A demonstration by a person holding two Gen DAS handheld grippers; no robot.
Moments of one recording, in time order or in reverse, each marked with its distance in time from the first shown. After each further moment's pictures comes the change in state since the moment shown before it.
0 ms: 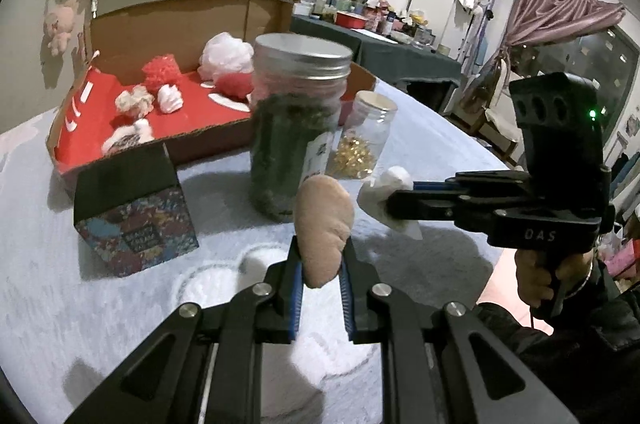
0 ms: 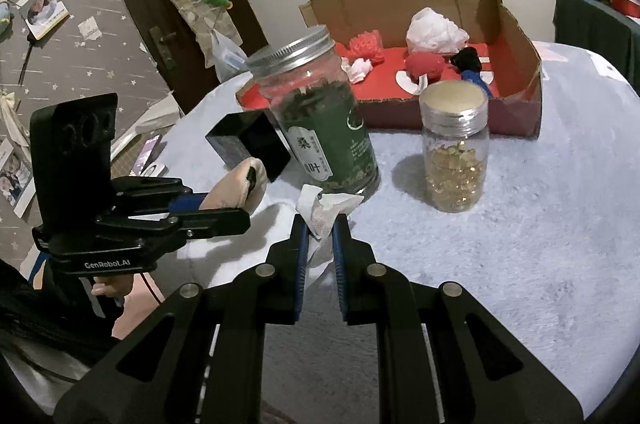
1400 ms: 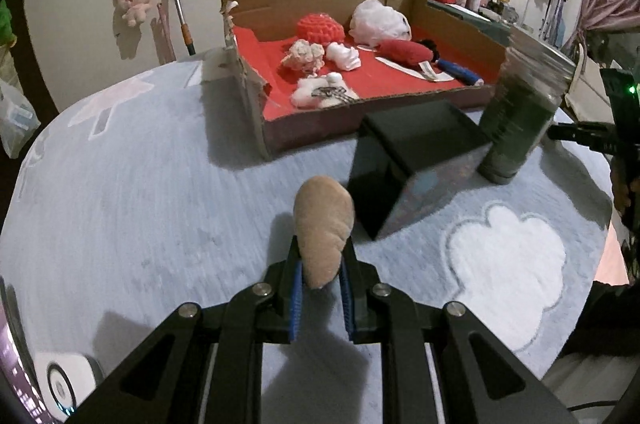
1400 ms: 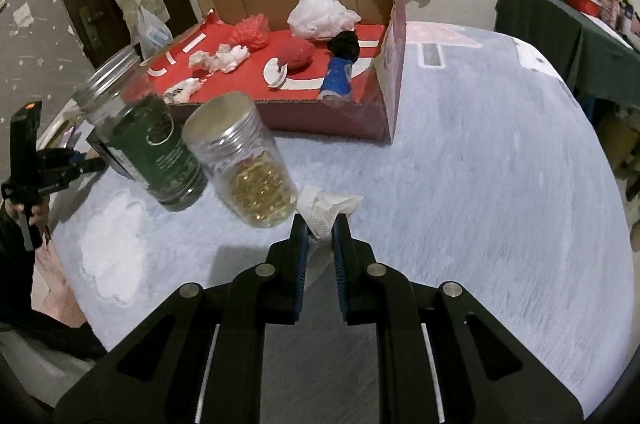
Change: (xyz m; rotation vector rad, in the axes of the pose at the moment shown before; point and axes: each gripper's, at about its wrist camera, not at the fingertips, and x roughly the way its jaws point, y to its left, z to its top) left arm -0.031 0.131 -0.012 -0.034 0.119 0.286; right arm -0.010 -0.099 0.031 0.001 0.121 -0.253
